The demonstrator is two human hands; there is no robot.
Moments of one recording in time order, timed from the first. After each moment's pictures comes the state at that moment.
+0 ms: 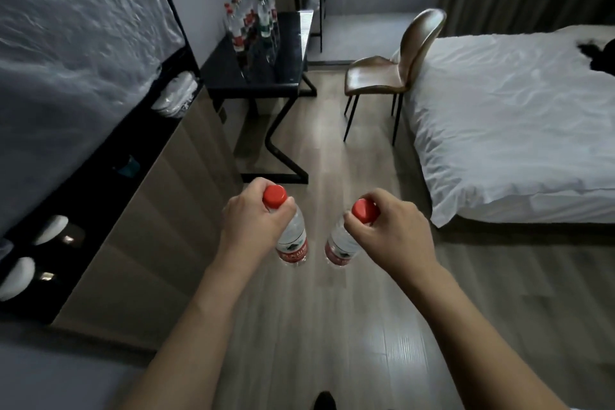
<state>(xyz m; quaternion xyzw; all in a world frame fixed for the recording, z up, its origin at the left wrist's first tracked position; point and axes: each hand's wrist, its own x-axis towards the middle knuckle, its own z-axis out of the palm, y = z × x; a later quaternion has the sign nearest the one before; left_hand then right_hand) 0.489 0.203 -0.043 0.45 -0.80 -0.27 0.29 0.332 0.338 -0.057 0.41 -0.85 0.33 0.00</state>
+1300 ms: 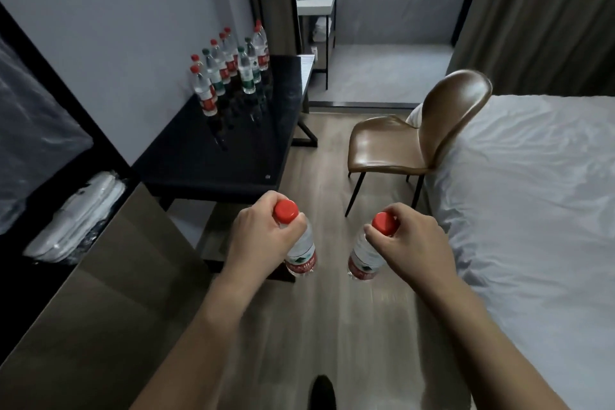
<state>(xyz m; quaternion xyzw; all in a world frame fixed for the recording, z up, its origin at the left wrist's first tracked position) 0.036 -0.236 -0.058 0.44 -0.80 -0.27 0.30 -0.148 -0.097 -0.070 0.40 -0.86 0.32 -0.02</state>
